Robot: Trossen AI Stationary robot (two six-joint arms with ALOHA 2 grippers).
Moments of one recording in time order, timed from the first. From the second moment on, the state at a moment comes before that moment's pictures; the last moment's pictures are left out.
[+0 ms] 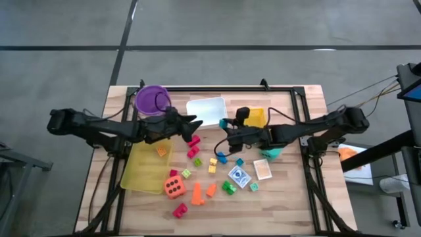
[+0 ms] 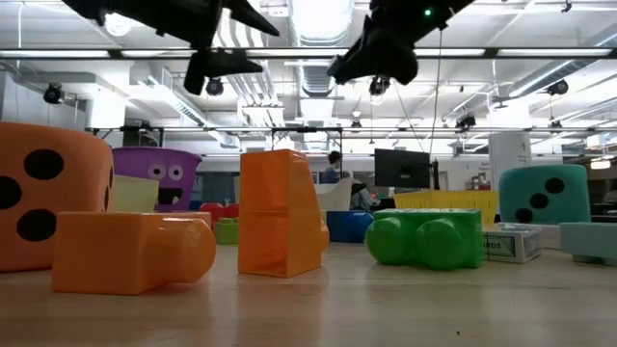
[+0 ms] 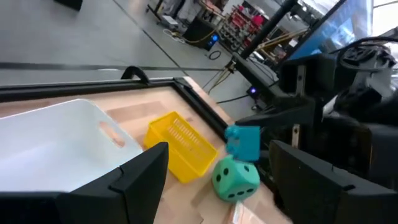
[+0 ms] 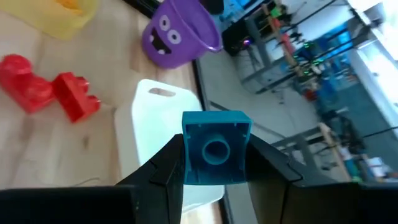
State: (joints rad) left arm -0.04 1.19 0.70 0.30 -0.48 -0.72; right arm 0.13 1.48 1.00 0.01 0.72 -0.53
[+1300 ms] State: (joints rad) left arm -0.04 1.40 0.84 0.32 -0.46 -0.70; right arm 0.13 1.65 1.20 0.01 0.76 -0.64
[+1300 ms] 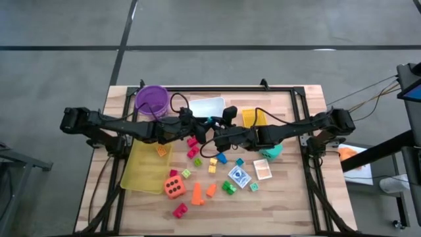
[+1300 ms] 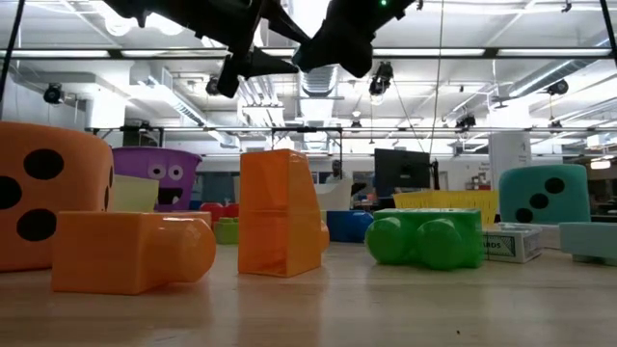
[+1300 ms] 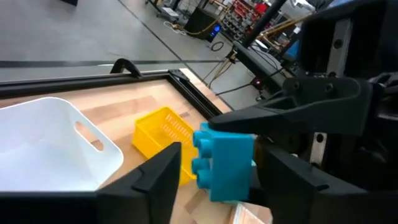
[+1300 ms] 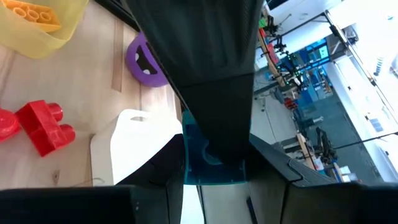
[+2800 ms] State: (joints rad) left arm -0.02 1.20 0.84 0.07 -0.40 -0.58; right arm 0.13 1.64 1.20 -0.02 0.71 -0.53
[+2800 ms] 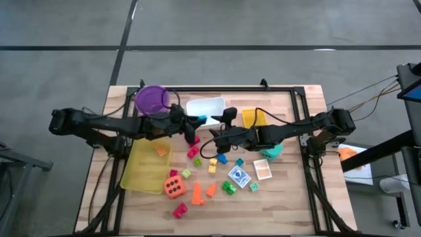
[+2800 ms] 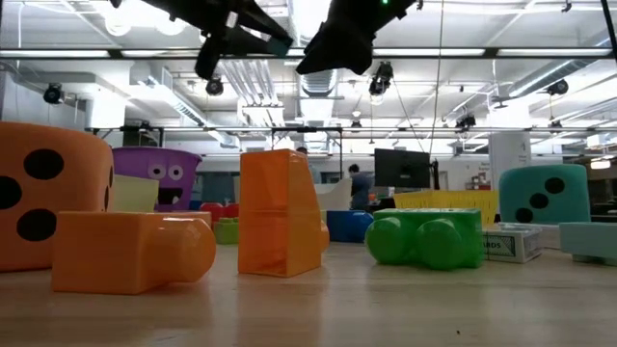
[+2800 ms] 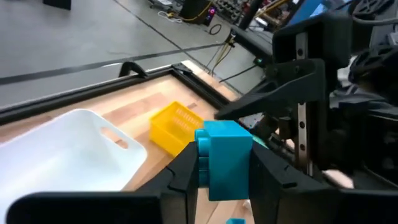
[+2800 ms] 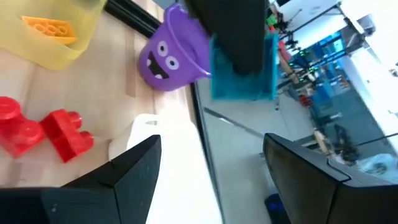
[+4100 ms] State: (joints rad) left arm -0.02 0.89 0.83 -1.13 -0.07 -0.71; right arm 0.11 1.15 0.63 0.16 0.37 0.00
